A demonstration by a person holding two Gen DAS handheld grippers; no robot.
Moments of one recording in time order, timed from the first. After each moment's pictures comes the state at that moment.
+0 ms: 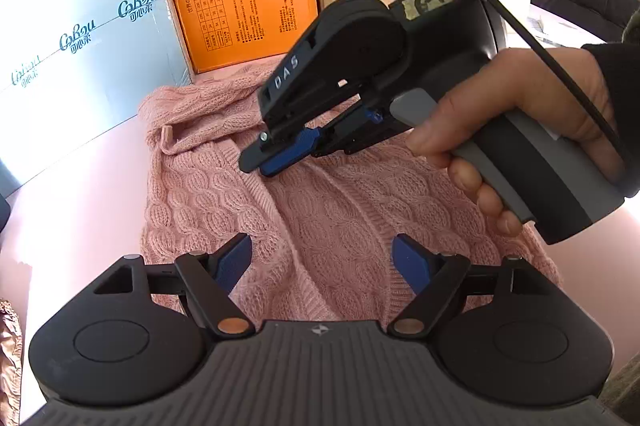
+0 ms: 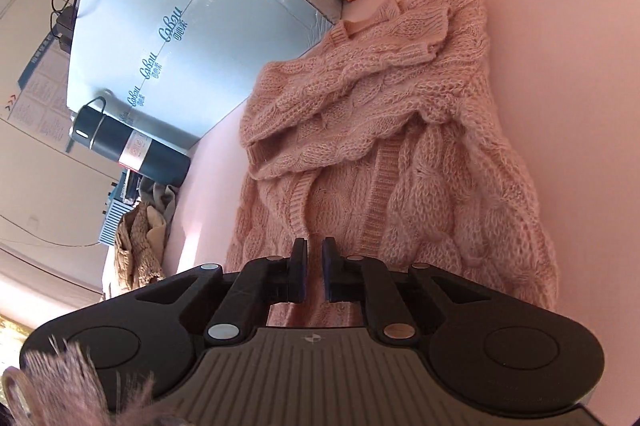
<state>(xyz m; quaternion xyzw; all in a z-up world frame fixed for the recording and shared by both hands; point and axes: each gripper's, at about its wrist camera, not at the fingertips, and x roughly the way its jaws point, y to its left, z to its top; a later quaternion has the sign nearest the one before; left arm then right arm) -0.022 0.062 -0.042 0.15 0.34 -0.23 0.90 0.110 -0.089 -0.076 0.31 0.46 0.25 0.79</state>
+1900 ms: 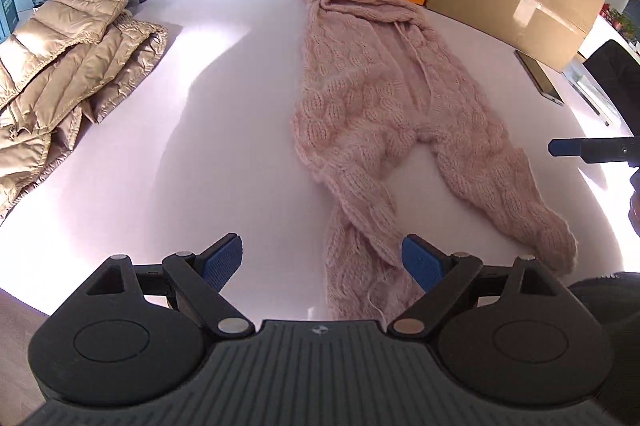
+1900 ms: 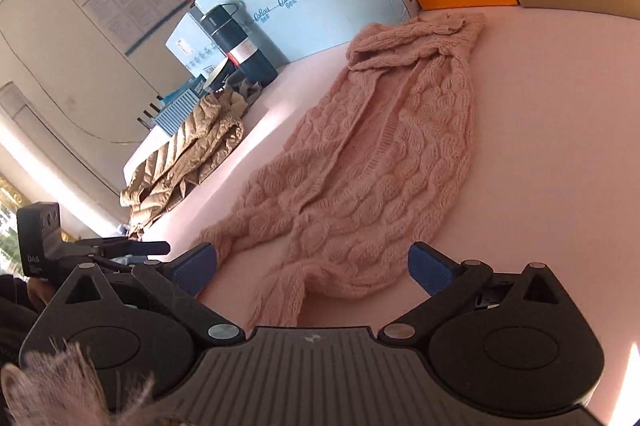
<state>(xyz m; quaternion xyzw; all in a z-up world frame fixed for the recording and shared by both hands) -0.184 0.198 -0.029 -0.03 0.45 -0.13 0.88 -0.125 -0.161 -0.013 0.16 0.41 0.36 0.82</state>
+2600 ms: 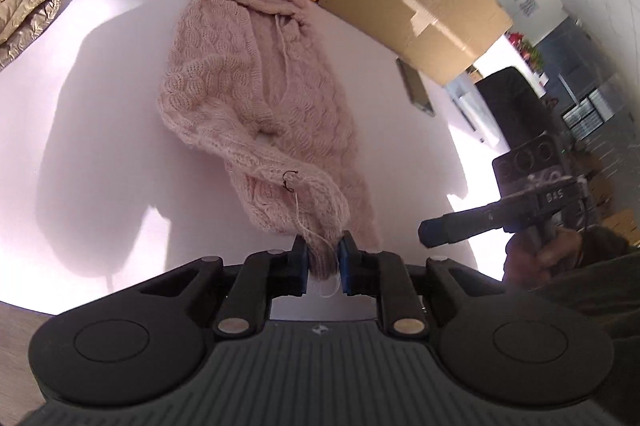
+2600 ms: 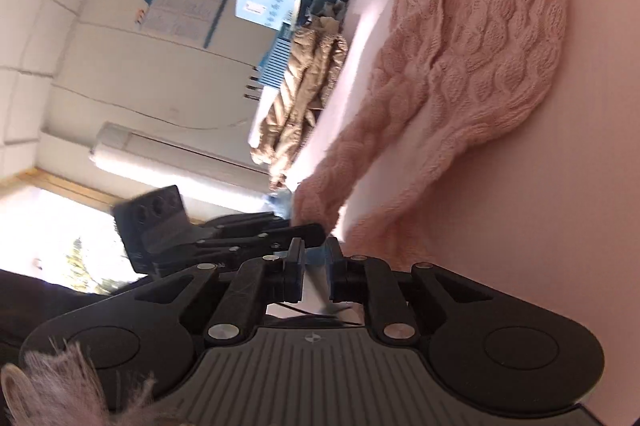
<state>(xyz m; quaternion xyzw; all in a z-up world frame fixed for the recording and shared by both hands) -0.191 0.185 0.008 -0.20 0.46 -0.27 0.82 -0.153 -0.143 -0.041 0.38 0.50 0.48 0.61</state>
